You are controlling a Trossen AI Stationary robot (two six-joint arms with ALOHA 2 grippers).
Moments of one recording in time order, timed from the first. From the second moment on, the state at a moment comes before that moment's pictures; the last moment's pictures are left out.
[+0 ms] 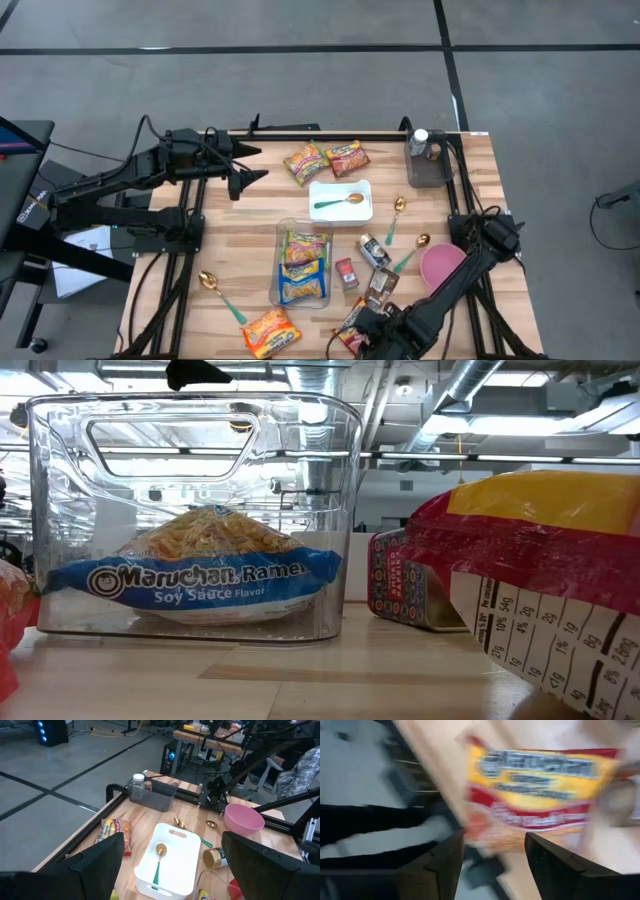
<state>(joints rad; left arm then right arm) 0.27 0.83 0.99 -0.43 -0.04 -0.16 0.80 2.05 1.68 -0.87 0.21 1.41</state>
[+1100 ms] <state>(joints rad) 0.27 0.83 0.99 -0.43 -0.04 -0.15 0.73 2.13 1.68 -0.90 0.20 1.37</state>
